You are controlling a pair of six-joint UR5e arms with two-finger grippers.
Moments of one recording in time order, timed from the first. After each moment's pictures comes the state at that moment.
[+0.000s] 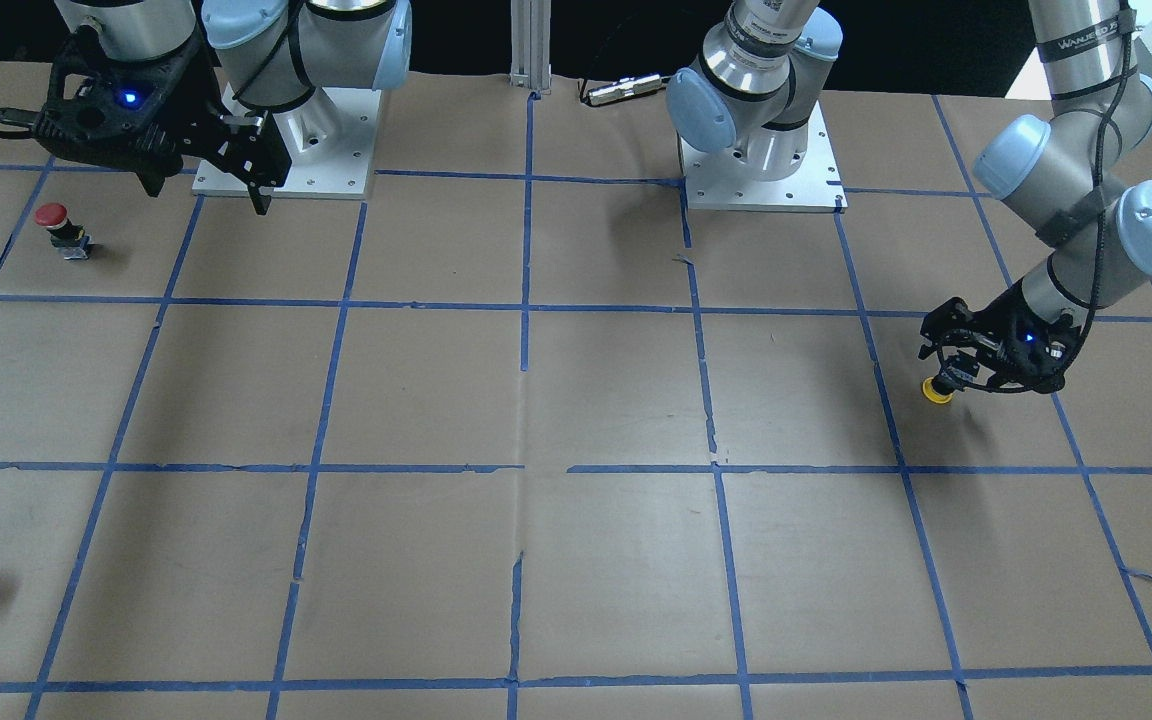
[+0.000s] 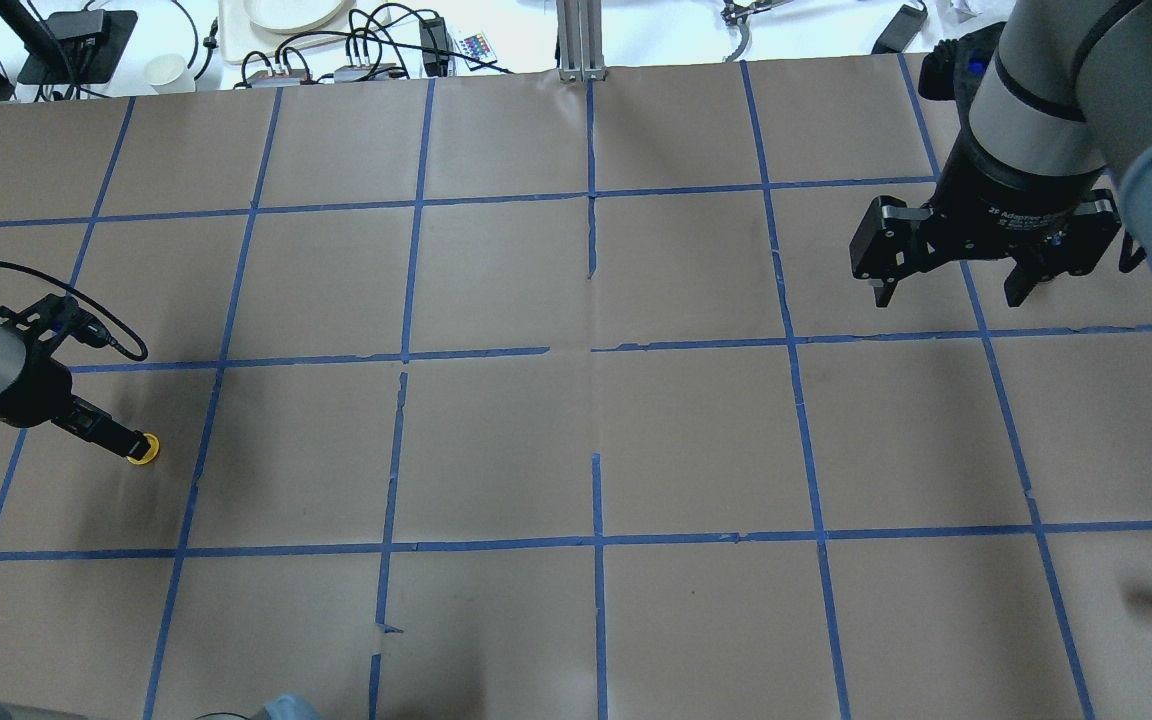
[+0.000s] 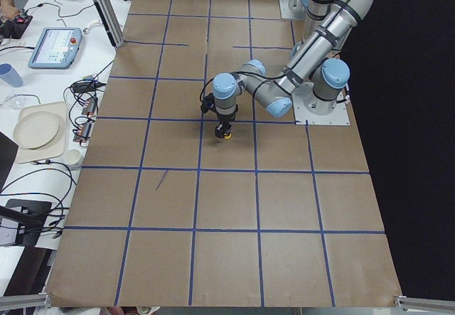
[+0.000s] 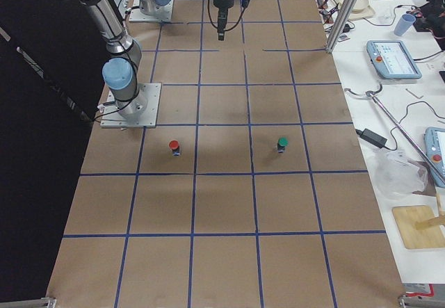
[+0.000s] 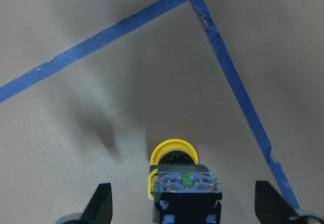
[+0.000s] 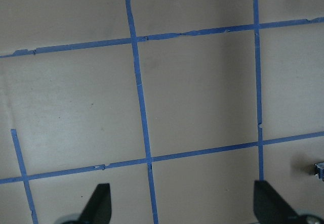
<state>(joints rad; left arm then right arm) -0.90 -1.77 -2.10 -0.94 1.56 1.16 1.56 -1.70 1.70 -1.53 -1.68 0.10</state>
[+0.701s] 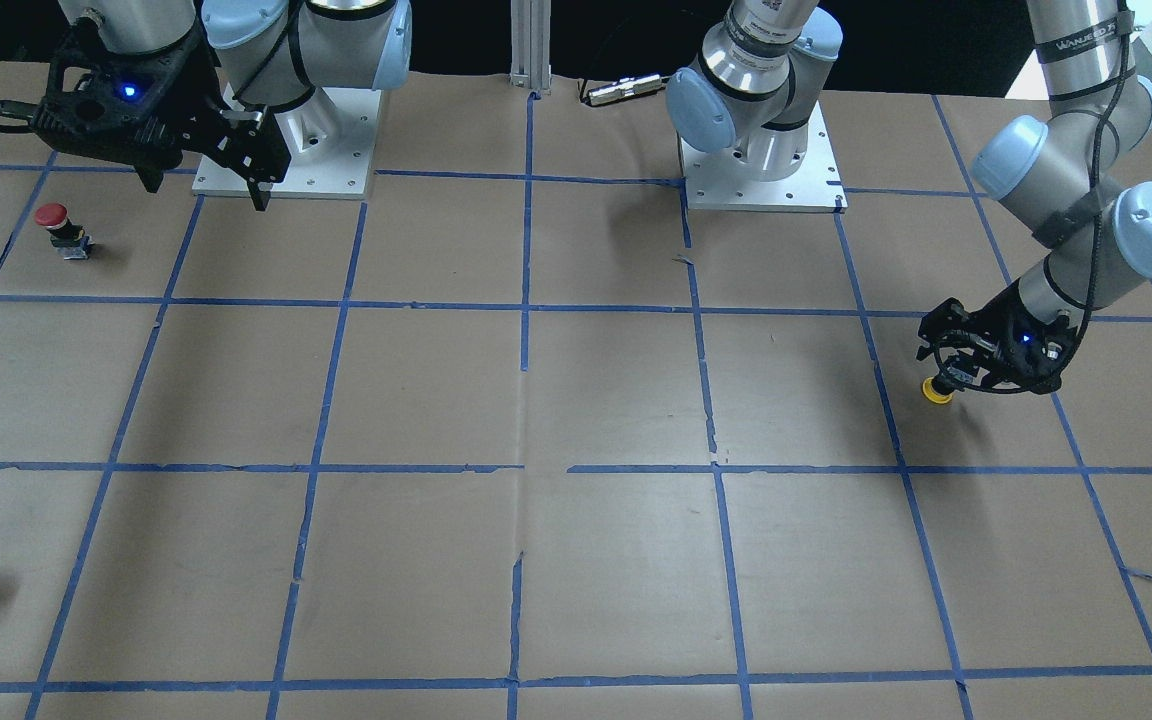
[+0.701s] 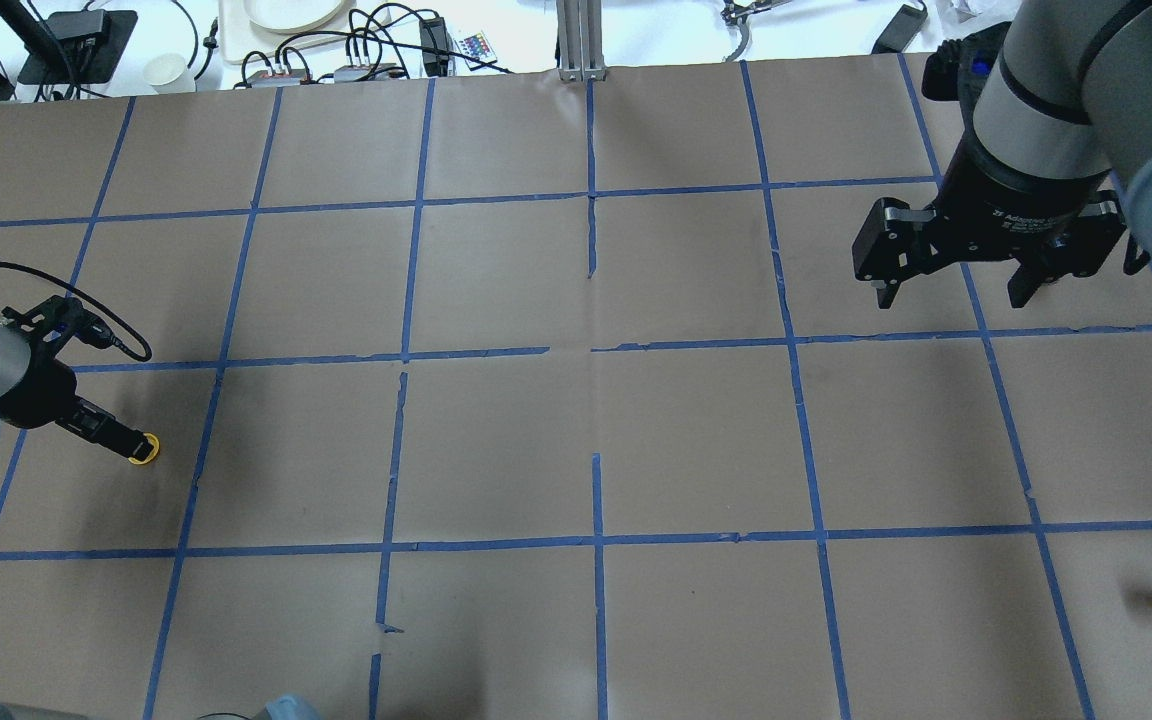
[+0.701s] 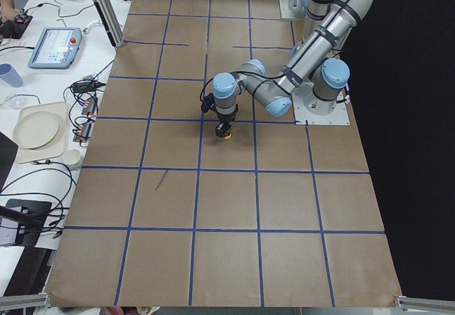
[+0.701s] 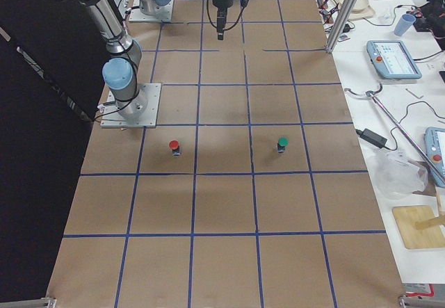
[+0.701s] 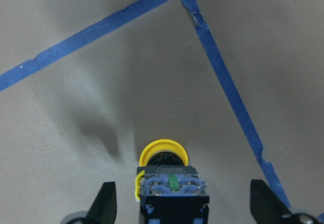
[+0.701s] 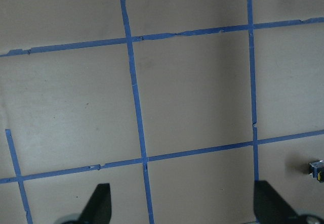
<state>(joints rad) -0.90 -1.77 -2.10 -0.94 1.56 1.15 1.56 -1.71 1.70 -1.54 -1.68 0.10</state>
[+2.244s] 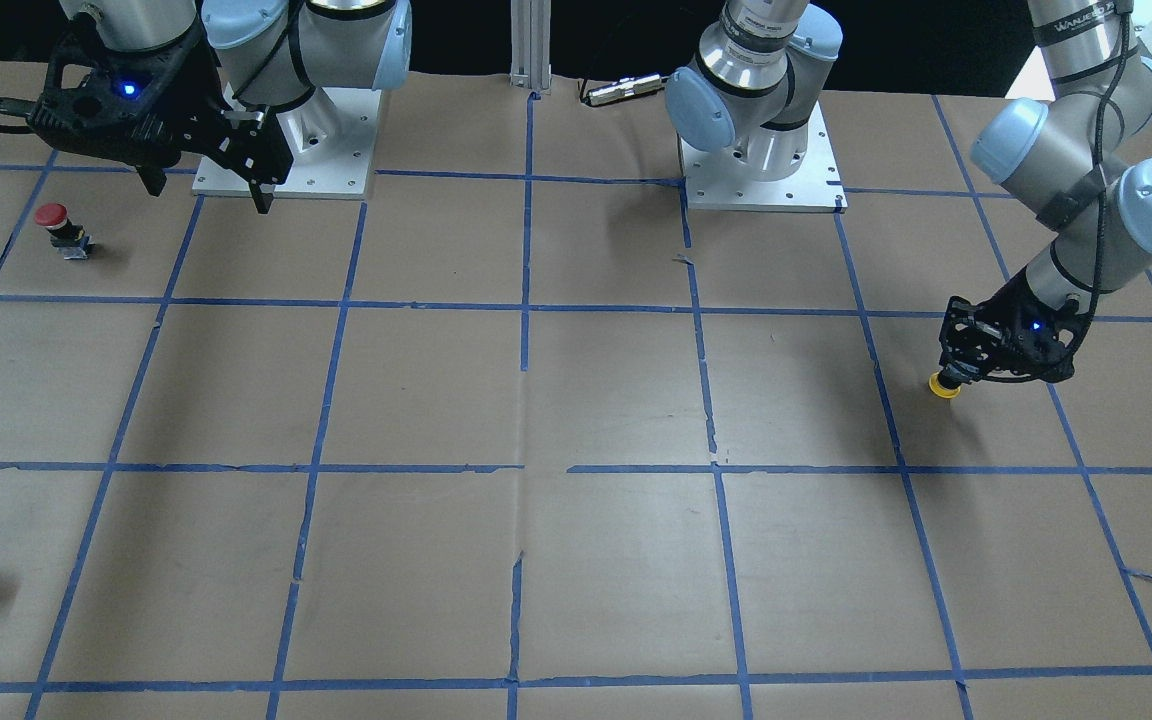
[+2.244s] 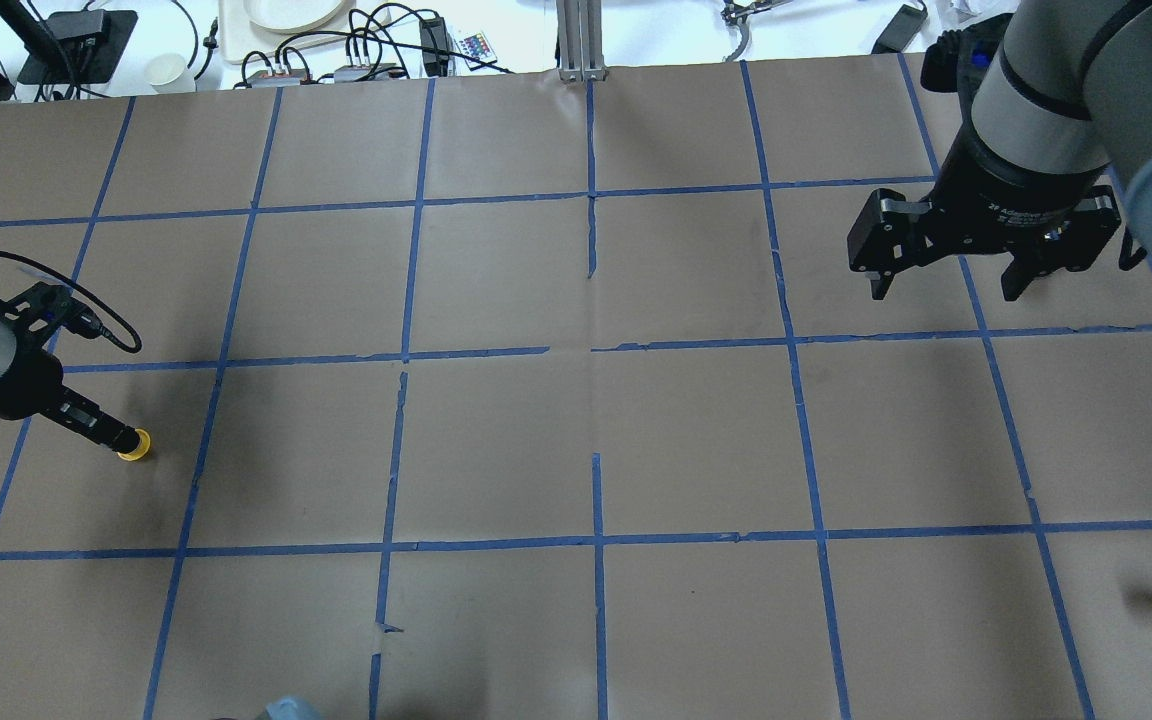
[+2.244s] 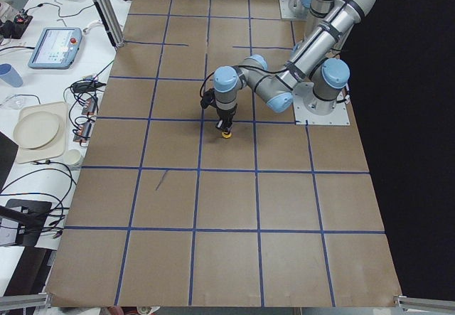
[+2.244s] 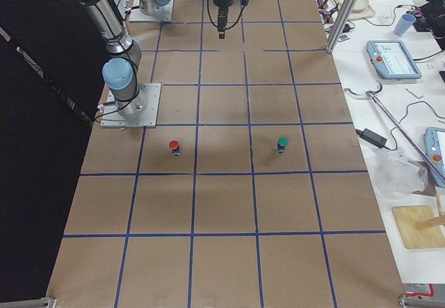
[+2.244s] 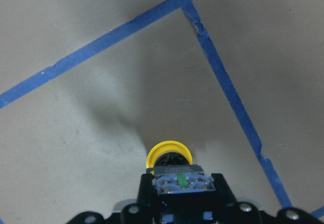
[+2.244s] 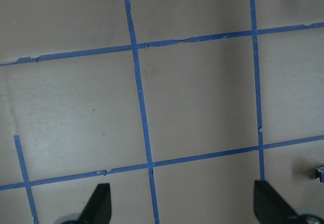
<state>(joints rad) -0.91 -1.71 -2.10 -0.94 1.57 1.15 1.56 -1.72 1.70 -1.55 -1.66 0.10</state>
